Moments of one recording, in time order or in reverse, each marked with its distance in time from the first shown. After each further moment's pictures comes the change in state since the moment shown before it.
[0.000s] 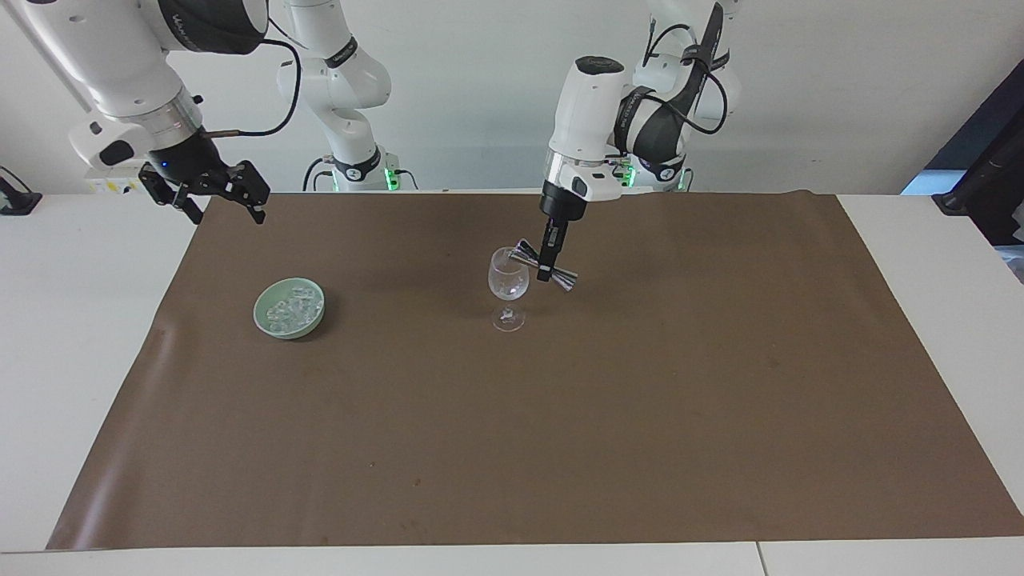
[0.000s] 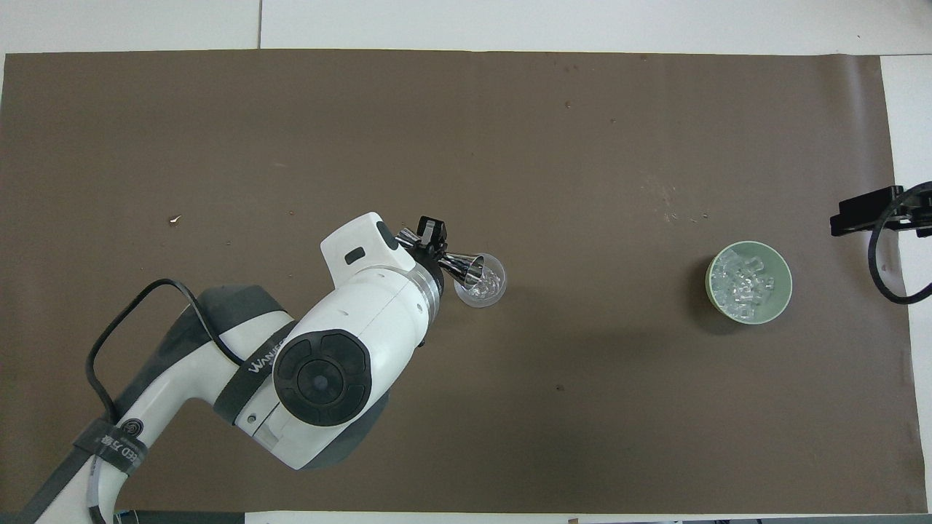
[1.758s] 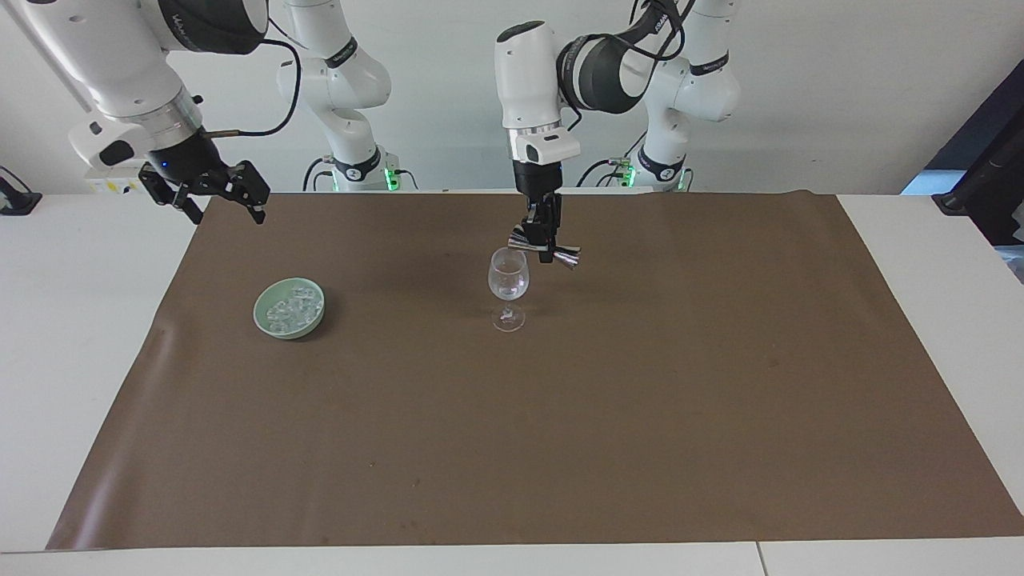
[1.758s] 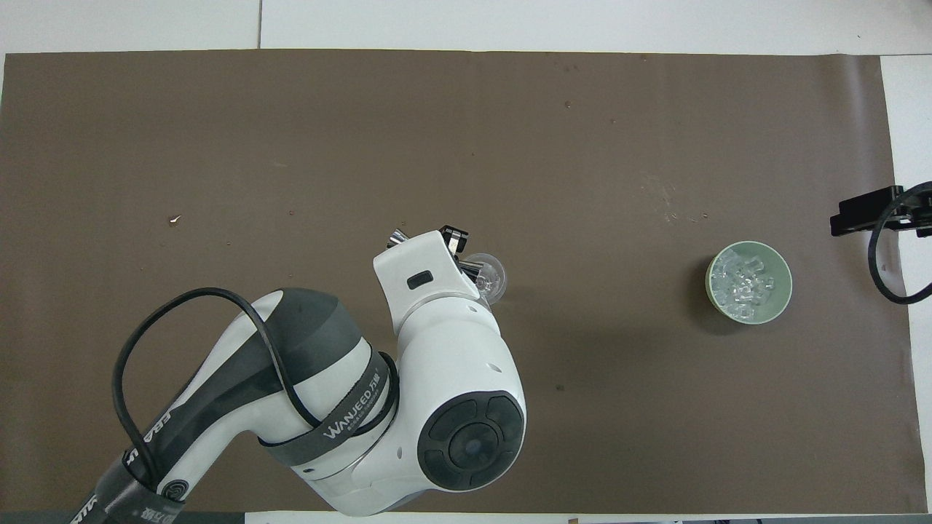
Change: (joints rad) left arm -0.092 0.024 -0.032 0.182 0.361 -0.391 -0.187; right arm 0.000 0.000 0.000 0.000 0.000 0.000 0.000
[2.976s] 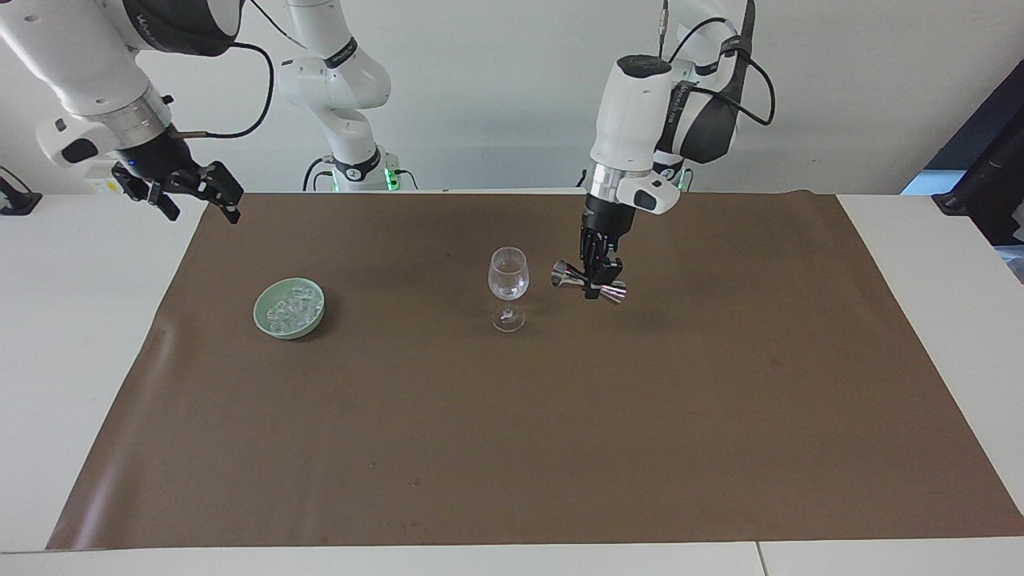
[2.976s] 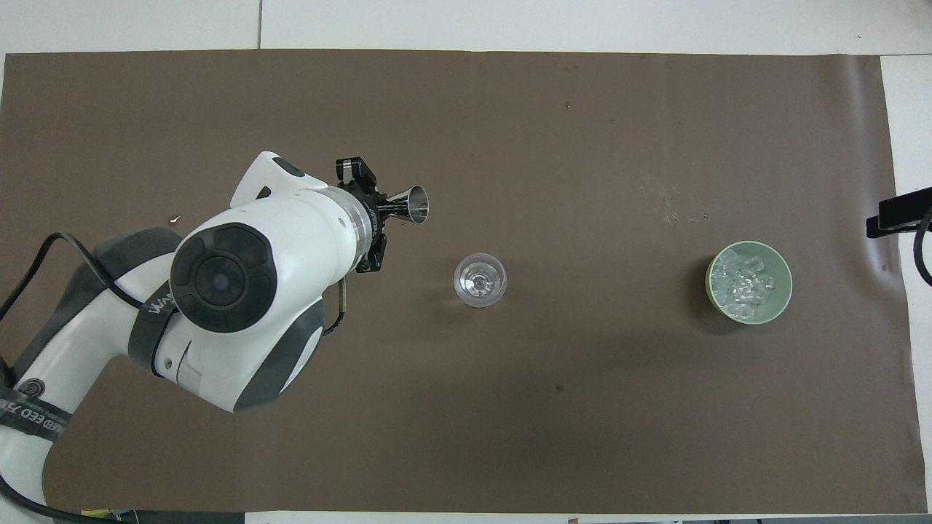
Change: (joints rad) left arm 0.282 -0.002 0.012 -0.067 -0.496 0.271 0.011; right arm -0.047 -0.001 -0.027 0.000 0.001 -0.033 -0.001
